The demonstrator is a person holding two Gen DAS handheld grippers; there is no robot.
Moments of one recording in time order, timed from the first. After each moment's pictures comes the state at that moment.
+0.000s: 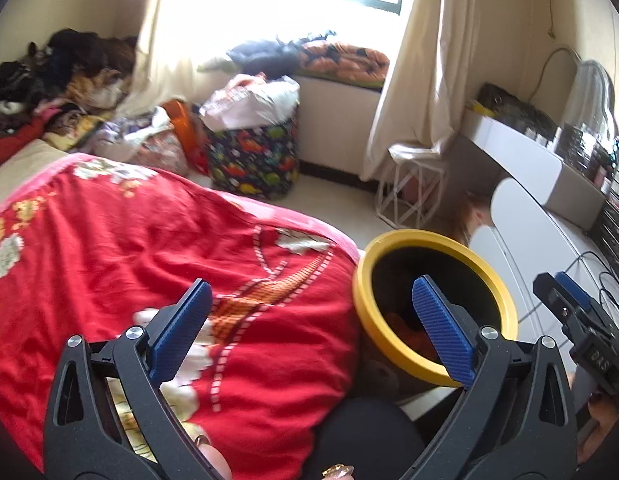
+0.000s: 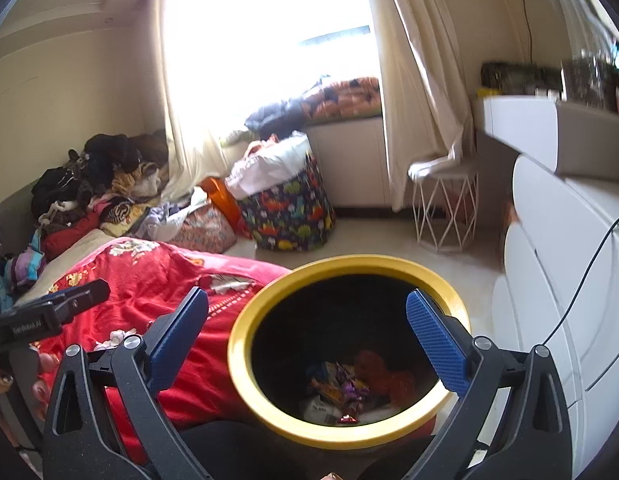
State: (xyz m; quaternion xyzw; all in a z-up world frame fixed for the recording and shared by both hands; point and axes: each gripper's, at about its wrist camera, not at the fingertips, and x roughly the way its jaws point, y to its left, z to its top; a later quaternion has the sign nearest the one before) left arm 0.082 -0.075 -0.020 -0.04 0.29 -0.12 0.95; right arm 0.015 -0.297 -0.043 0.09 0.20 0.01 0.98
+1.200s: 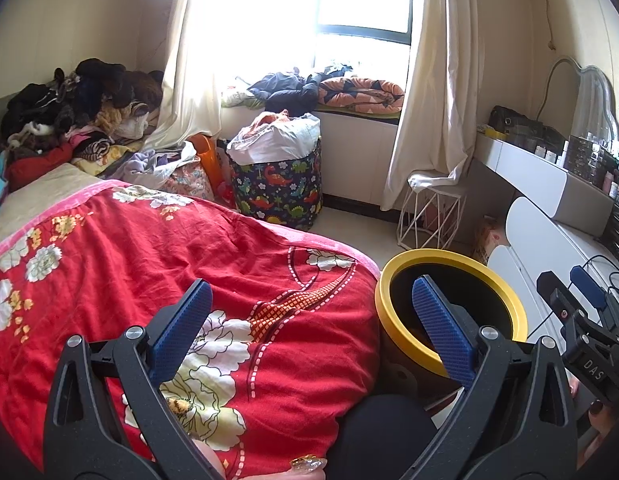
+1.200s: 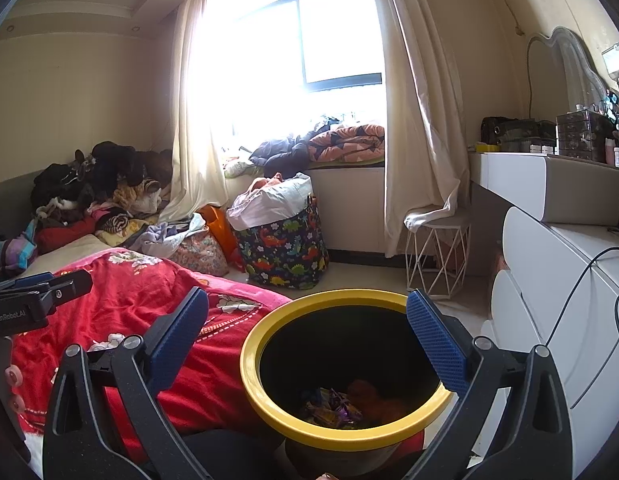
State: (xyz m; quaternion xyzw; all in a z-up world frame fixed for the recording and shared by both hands) left arm 0.037 -0.061 -0.010 -0.02 0.24 -0.09 0.97; right arm -0.018 -0.270 -0.043 0.03 0.12 0.00 0.99
